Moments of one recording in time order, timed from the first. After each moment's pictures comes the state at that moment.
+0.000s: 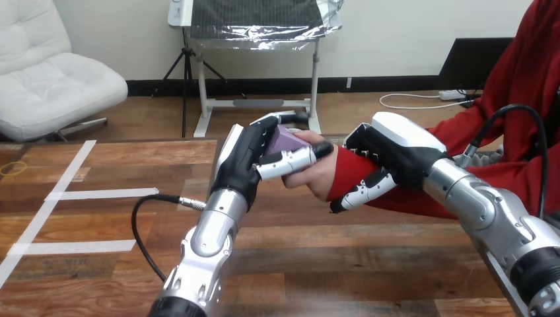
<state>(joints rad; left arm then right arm) -0.53 0.00 -0.06 0.76 0.09 -0.27 -0.05 -0.72 -0.47 0.34 0.93 -0.50 -0.47 0.12</state>
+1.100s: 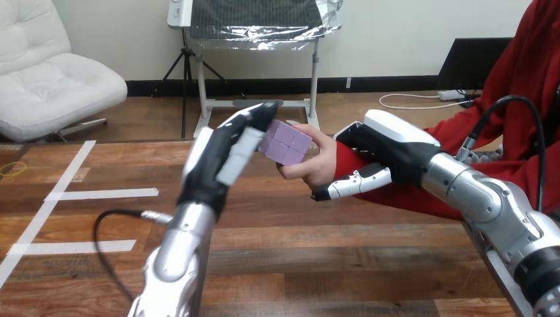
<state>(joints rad) -0.32 0.08 -0.02 0.47 0.09 -0.27 -0.07 -0.68 -0.50 0.33 0.81 -0.42 -0.47 0.26</state>
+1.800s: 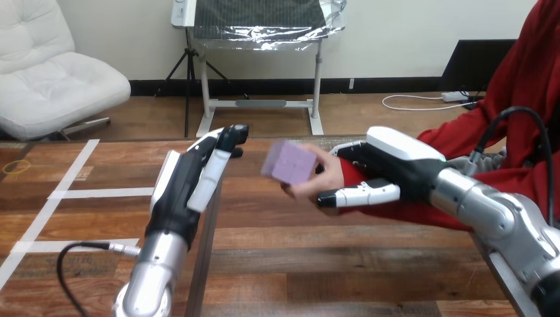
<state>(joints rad) -0.14 0.11 -0.02 0.27 0.08 -0.23 -0.07 -0.58 -0.55 0.32 0.68 -0.44 -0.46 0.30</state>
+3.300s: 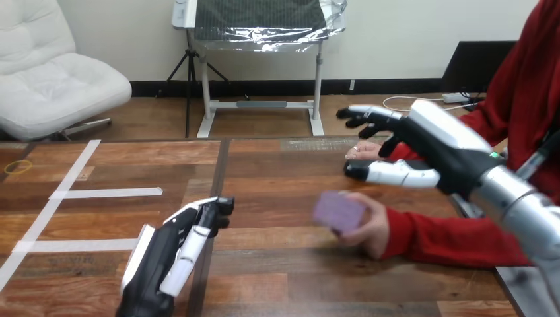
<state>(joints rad) 0.25 0.15 -0.01 0.08 0.04 -0.36 -0.14 -0.30 -0.60 0.08 0.11 -0.29 -0.25 0.37</state>
